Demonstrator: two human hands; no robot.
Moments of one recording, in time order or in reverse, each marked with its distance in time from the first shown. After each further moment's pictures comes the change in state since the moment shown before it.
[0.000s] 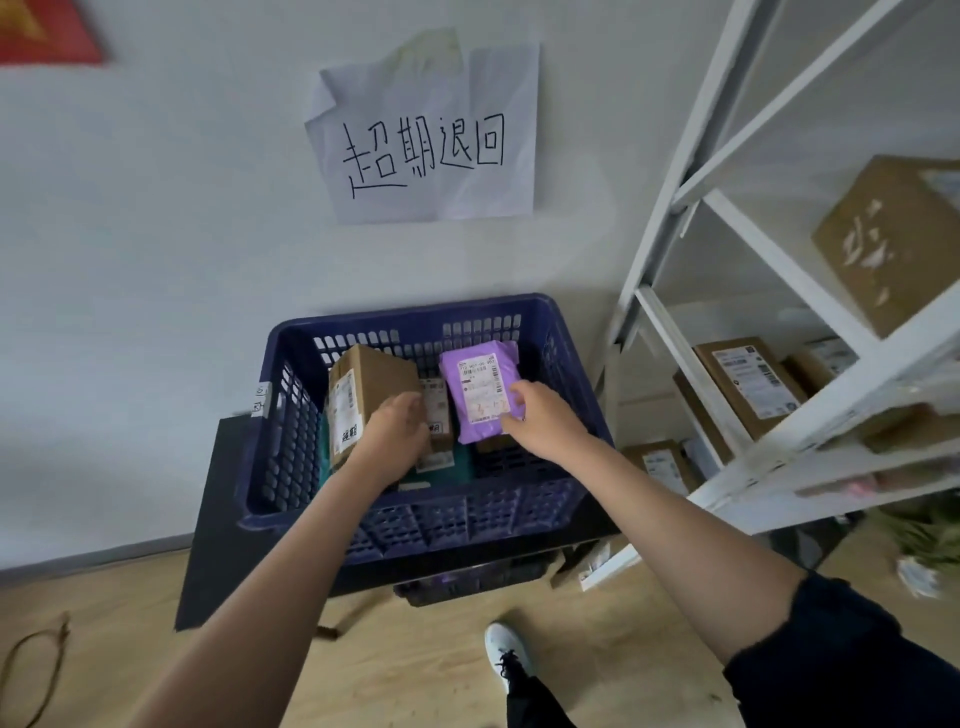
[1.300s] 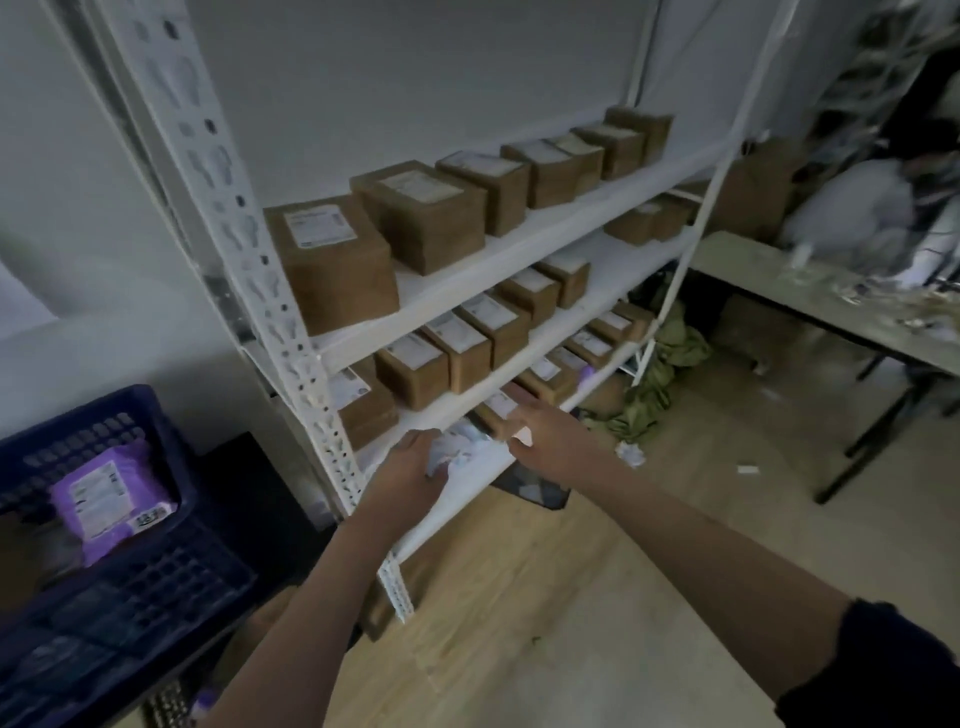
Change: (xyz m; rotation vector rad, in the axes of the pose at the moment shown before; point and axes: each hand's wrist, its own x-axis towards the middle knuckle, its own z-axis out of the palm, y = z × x) left_hand -0.195 0.399 0.315 0.151 -0.293 0.647; right_hand -0.392 0.357 -0.244 -0.149 0.312 0.298
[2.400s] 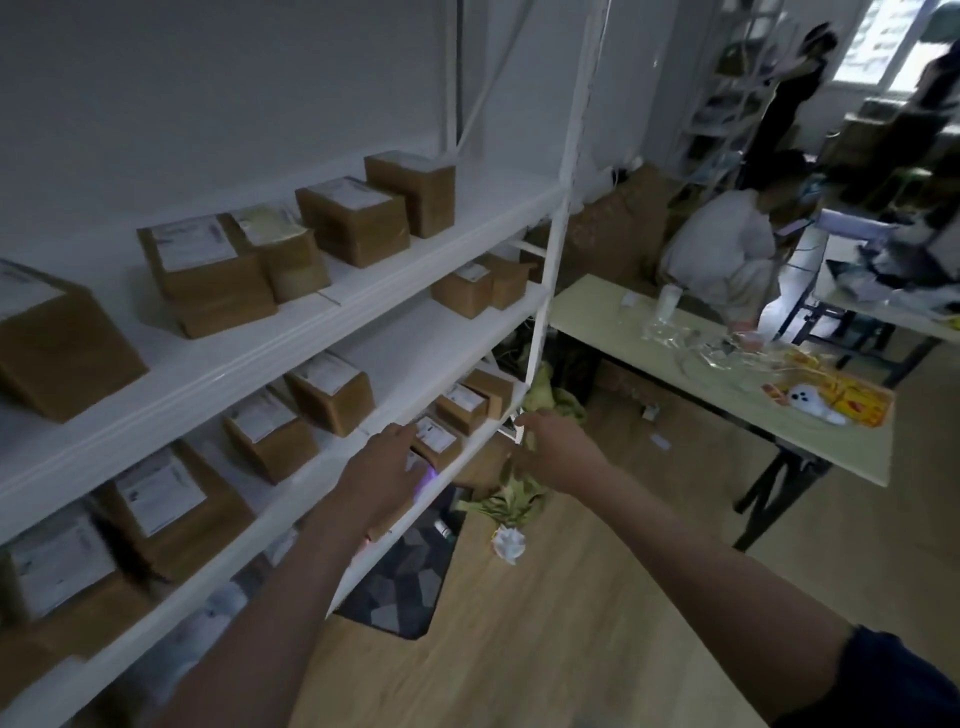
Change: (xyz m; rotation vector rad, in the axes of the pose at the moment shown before) left_hand 0.465 0.313 0.220 0.176 -0.125 0.051; right_hand 0.173 0.495 -0.229 0.013 0.122 0.211
